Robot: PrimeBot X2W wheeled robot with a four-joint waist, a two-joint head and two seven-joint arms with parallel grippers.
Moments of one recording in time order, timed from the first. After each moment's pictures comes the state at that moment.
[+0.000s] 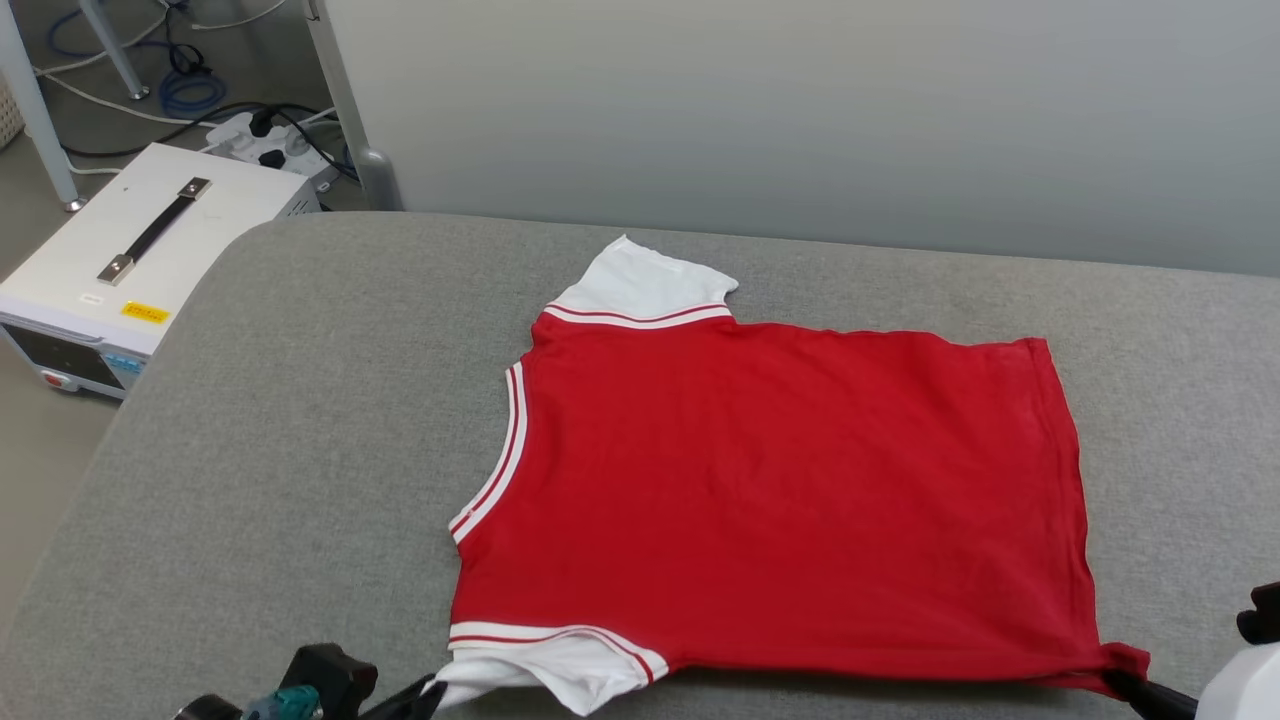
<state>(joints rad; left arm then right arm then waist) 0.05 0.74 -0.66 -0.05 -0.65 0.01 0.07 0.16 -0.50 0.07 0.08 0.89 0.14 0.53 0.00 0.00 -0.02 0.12</state>
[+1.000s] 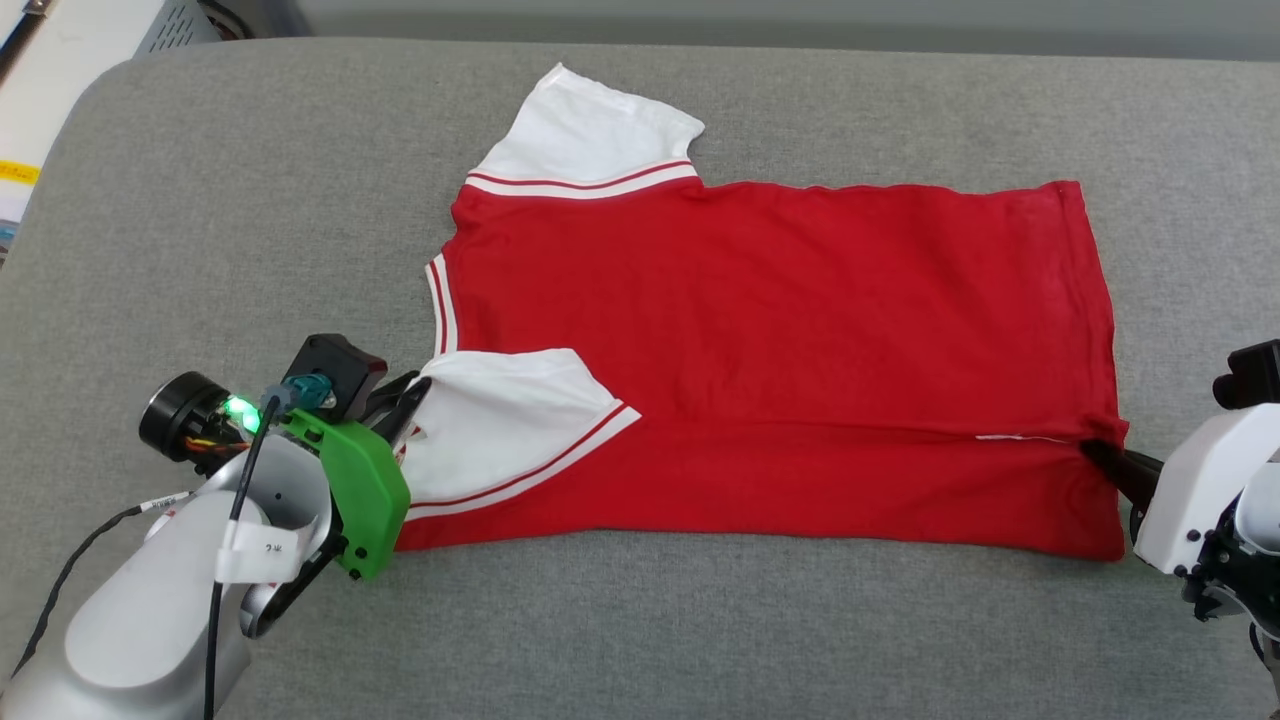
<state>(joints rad) -0.51 0.63 -0.68 0.25 -0.54 -0.10 0.15 -0.22 -0.39 0.01 0.11 0.69 0.13 0.67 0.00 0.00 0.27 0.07</state>
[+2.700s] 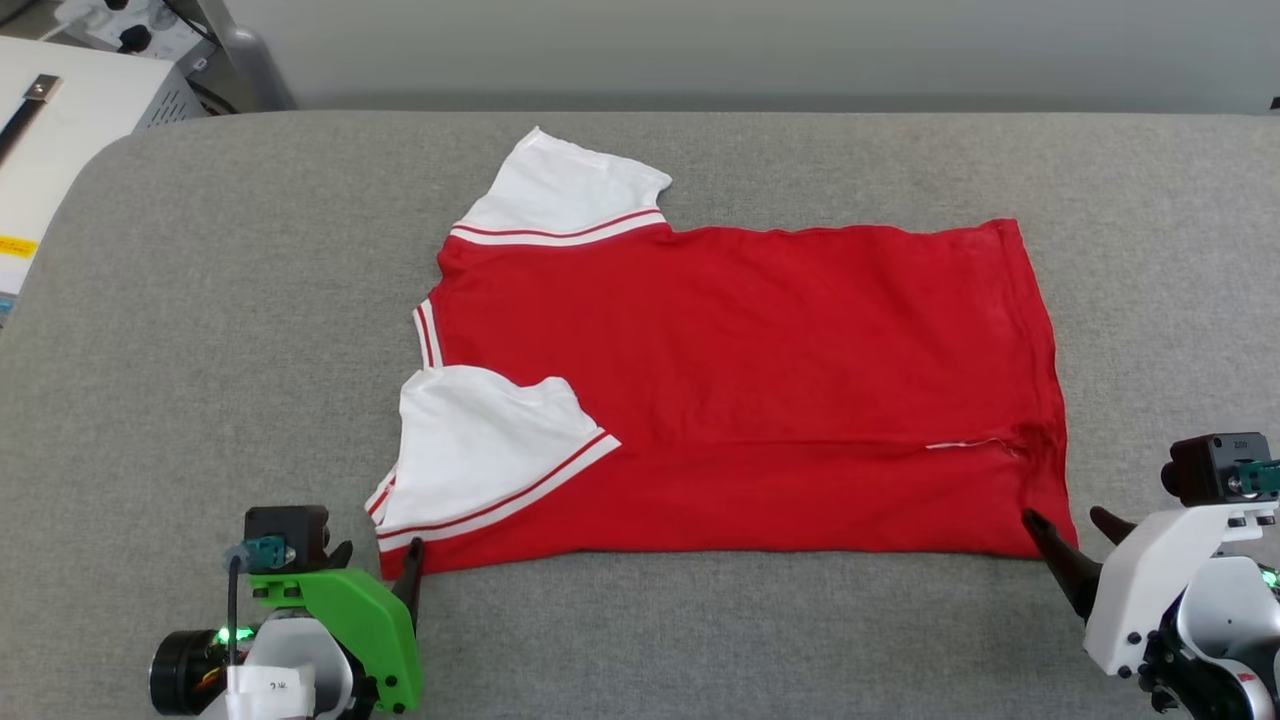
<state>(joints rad) -0.15 0.53 -0.55 0.14 -0.77 0.30 0.13 -0.02 -0.24 -0.03 -0.10 0.44 0.13 0.65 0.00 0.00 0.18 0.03</state>
